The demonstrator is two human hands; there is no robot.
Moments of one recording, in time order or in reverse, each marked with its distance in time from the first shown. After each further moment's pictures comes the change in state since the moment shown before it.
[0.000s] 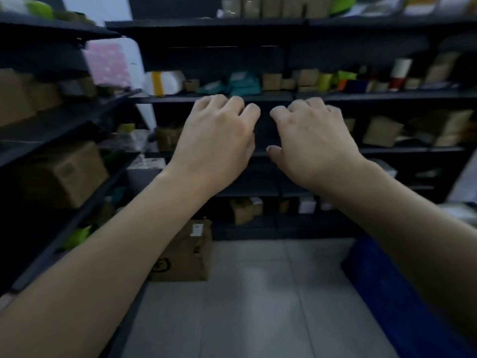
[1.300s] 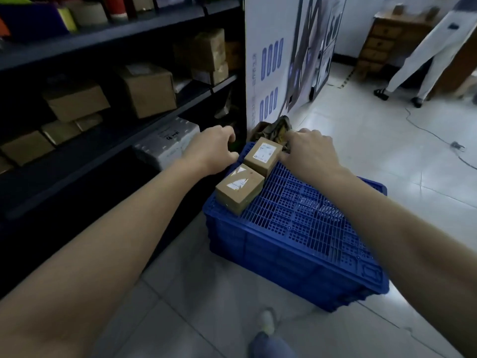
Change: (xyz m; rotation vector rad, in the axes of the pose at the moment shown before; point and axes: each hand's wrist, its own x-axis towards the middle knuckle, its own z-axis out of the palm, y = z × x) left_hand 0.410 0.436 0.509 -0.885 -0.701 0.512; right_hand -0.030 0.587 0.323 -0.231 -0.406 1.056
